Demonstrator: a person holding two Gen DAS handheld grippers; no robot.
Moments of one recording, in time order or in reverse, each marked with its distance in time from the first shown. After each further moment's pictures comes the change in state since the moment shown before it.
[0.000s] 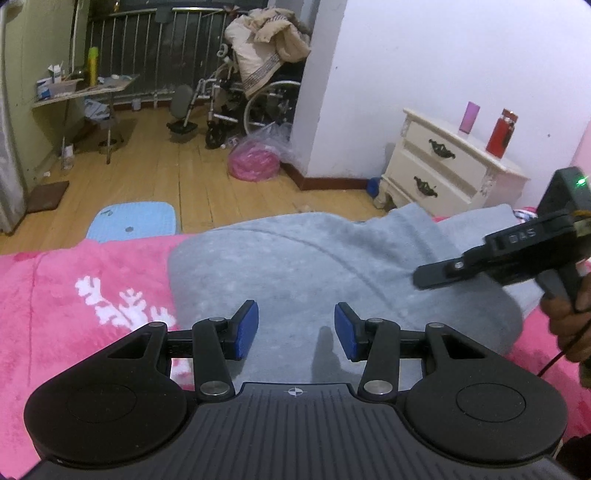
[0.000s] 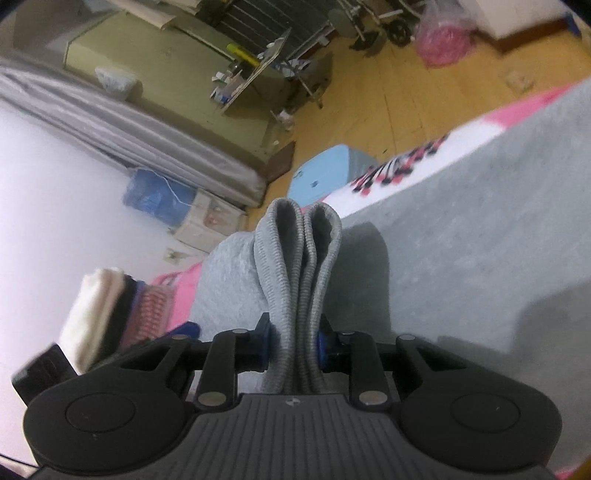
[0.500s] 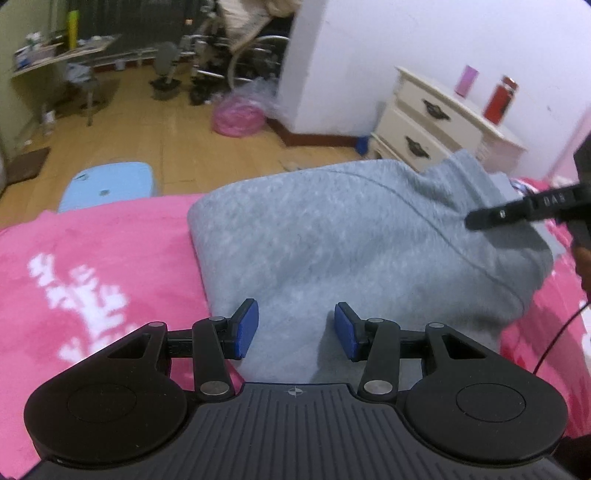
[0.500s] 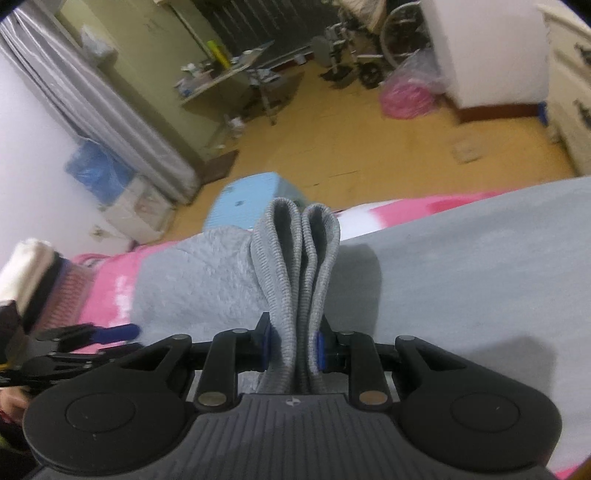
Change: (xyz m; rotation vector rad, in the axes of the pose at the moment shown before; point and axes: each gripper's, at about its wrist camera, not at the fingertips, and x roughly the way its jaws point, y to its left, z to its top) left arm 0.032 -0.017 0.006 0.018 0.153 -0.074; right arm -0.069 -0.014 0.025 -0.195 -0.034 -0.296
